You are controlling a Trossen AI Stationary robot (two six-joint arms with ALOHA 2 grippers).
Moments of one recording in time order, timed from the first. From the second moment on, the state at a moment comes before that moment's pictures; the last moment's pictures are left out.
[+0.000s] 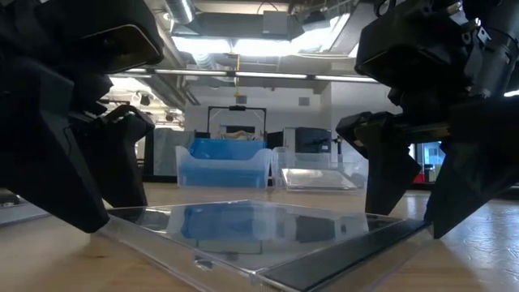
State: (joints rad) left arm -0.63 1.85 0.88 0.06 -0.34 -0.56; right arm 0.48 1.88 0.91 0.01 0.04 0.09
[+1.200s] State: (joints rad) left arm -0.41 1.85 0.88 -0.07 -0.62 -0.29; right arm 0.40 1.88 0.91 -0.03 0.16 0.29
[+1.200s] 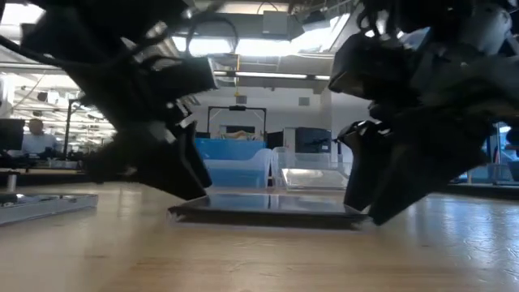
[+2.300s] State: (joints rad) left arm -0.12 1.78 0.88 0.04 -0.57 0.11; right arm 0.31 1.88 0.92 0.12 0.15 0.20
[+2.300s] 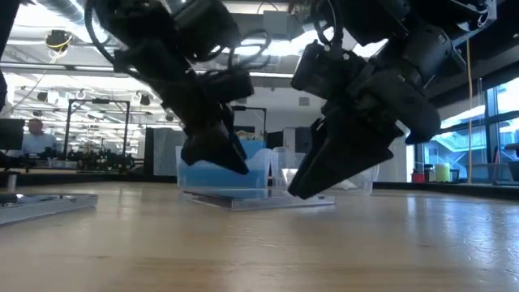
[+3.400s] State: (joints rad) left arm -0.25 1.59 0.73 -0.26 -0.36 -0.37; right arm 0.16 1.72 0.75 -0.01 0.16 0.15
